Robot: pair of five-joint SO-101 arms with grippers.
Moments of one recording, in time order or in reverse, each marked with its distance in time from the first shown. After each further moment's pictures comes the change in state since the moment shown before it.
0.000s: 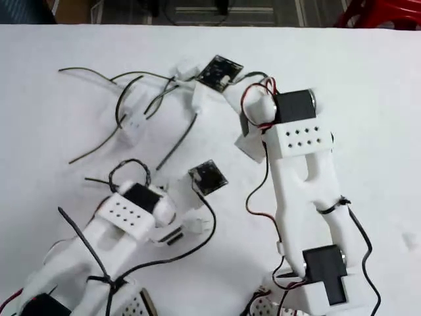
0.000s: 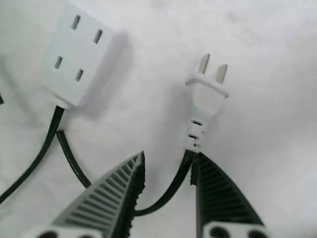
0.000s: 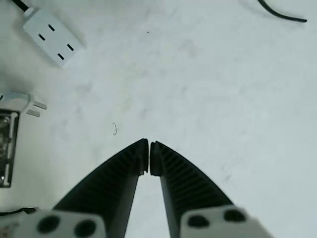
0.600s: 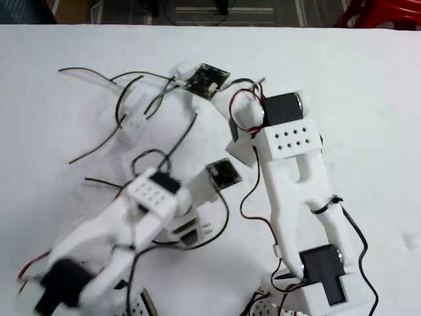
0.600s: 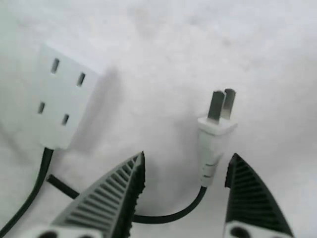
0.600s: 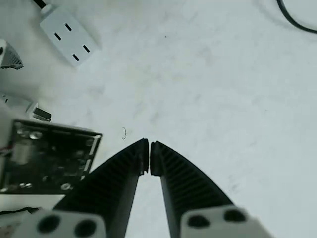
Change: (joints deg) left arm 3.1 17.5 -9.0 -4.0 0.0; right arm -3.4 0.0 2.5 -1.2 0.0
